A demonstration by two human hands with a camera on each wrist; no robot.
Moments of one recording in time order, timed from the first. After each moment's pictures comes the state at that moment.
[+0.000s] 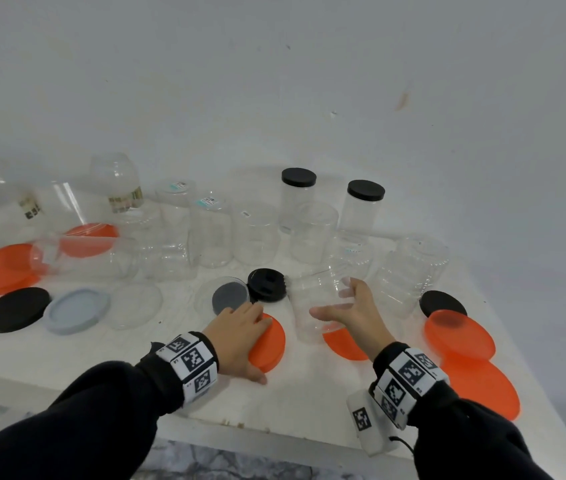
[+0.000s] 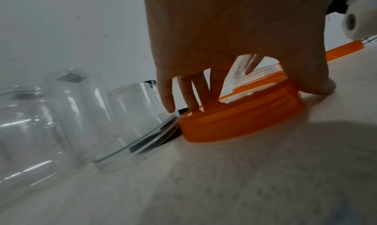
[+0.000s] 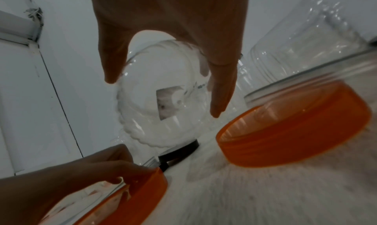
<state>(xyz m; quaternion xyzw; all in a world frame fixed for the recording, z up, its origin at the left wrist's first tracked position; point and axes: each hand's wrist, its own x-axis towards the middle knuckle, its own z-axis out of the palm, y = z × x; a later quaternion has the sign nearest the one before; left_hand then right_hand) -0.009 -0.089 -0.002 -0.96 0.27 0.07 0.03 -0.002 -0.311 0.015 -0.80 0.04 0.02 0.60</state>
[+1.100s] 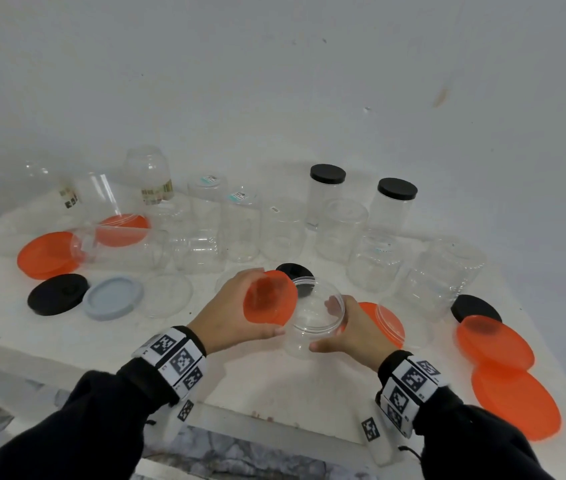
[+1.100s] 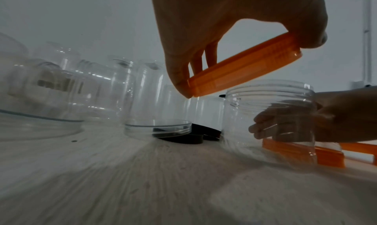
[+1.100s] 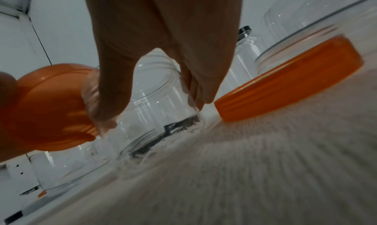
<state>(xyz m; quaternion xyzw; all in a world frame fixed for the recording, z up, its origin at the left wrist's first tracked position) -0.018 -0.039 0.012 -0.88 0.14 -0.01 -0.46 -0.005 -0.278 -0.003 -0.85 -0.05 0.14 0.50</state>
